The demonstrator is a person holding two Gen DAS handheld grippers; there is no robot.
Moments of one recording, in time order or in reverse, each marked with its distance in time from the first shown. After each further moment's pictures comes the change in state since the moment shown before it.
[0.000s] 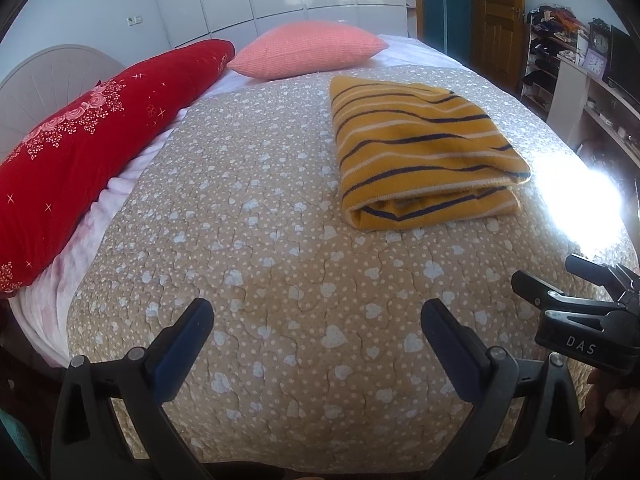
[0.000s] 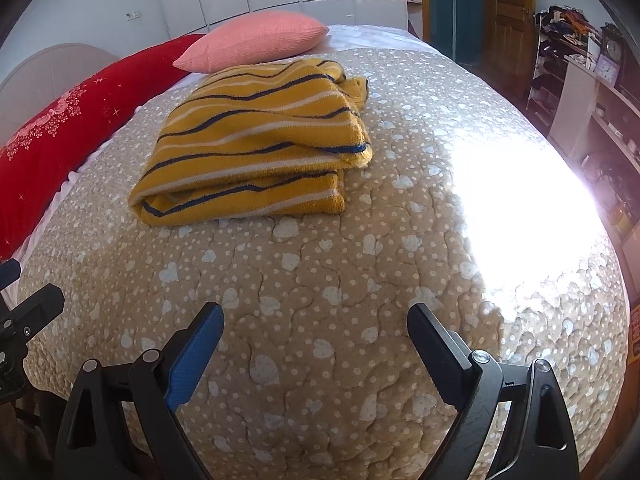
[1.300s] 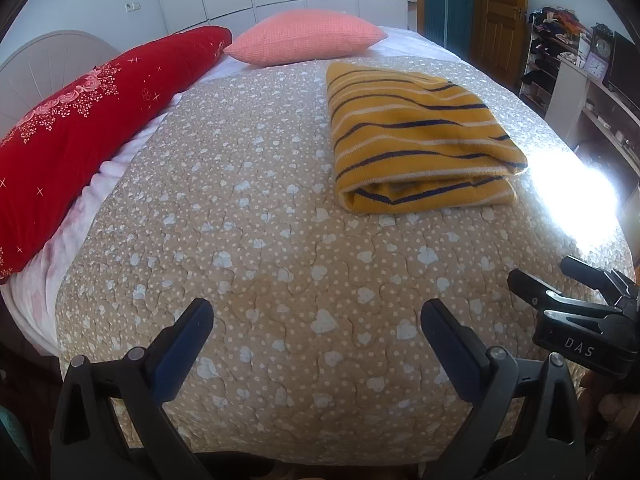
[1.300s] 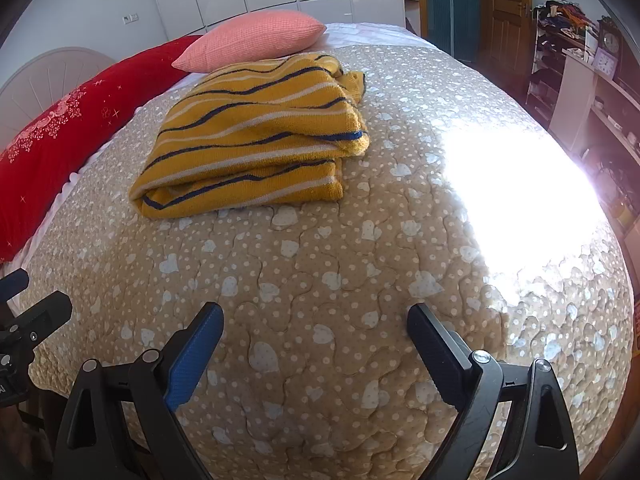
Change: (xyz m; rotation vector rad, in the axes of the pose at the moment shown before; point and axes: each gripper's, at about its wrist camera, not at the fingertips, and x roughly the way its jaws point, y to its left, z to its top) left arm 0.005 0.001 -0.007 -0.022 0.039 -0.033; right arm -0.006 0.000 -0.015 0.027 -0.006 0.000
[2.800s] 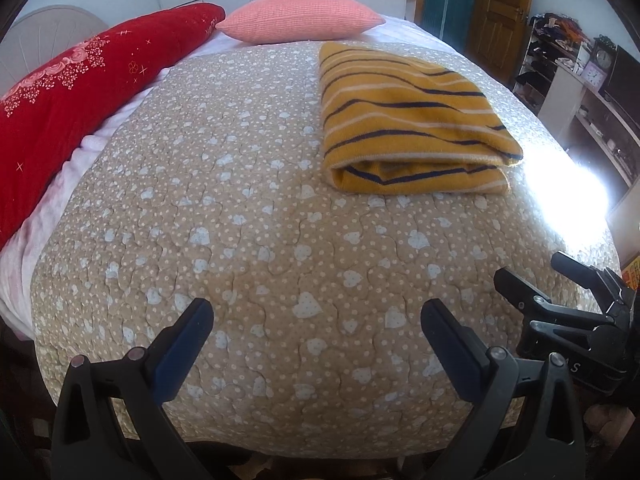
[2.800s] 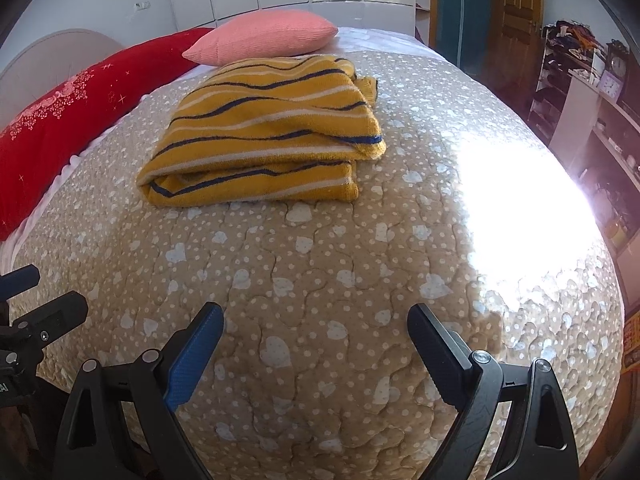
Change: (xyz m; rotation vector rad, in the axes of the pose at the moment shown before) left arm 0.014 0.006 -0.007 -0.047 0.060 -0.082; right arm 0.000 0.026 -0.002 -0.068 -0.003 -0.056
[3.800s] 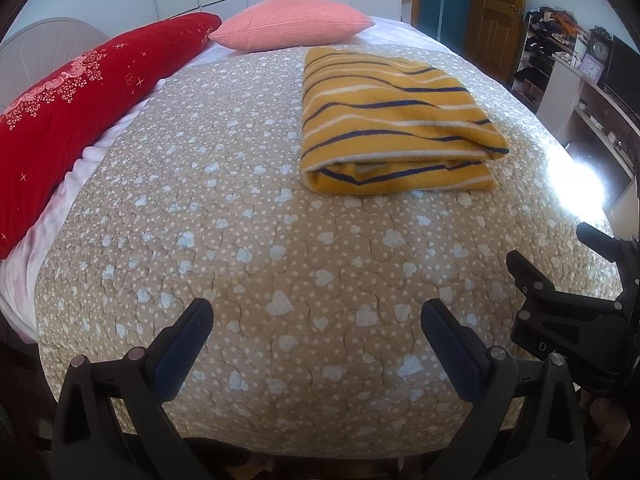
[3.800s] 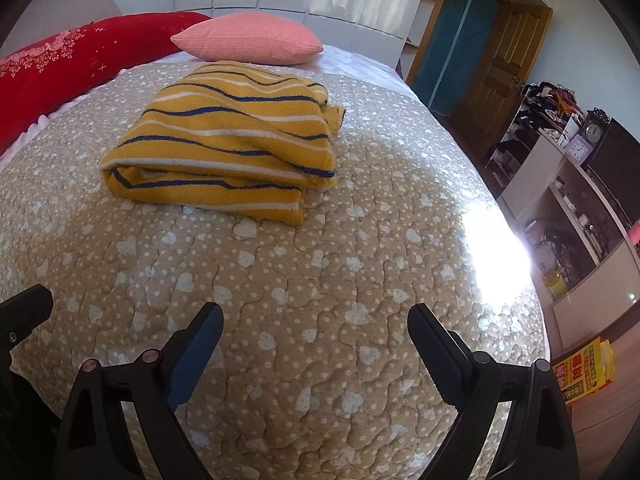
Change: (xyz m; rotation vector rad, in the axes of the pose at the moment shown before) left arm -0.007 -0.026 -0.004 0.029 -0.020 0.028; right arm -0.017 0.004 0.005 -0.135 -0.045 -0.242
